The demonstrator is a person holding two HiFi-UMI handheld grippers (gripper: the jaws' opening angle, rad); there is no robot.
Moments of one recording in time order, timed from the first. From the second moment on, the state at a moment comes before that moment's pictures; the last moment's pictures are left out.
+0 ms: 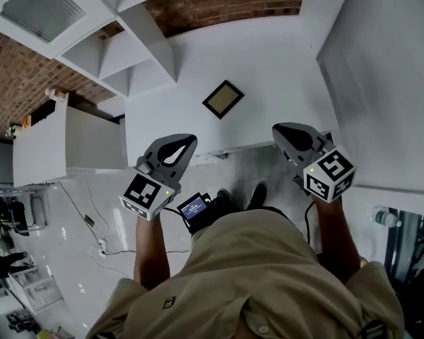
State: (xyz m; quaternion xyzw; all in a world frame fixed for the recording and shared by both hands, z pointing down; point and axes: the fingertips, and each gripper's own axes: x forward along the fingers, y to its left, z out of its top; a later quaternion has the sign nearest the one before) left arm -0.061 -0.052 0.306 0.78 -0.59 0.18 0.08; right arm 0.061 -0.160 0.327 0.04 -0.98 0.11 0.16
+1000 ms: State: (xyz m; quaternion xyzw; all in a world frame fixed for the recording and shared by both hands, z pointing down) left arm -0.198 -0.175 0.394 0.83 -0.51 0.17 0.12; right arm -0.059 -0.226 0.406 0.13 -0.95 0.14 0.25
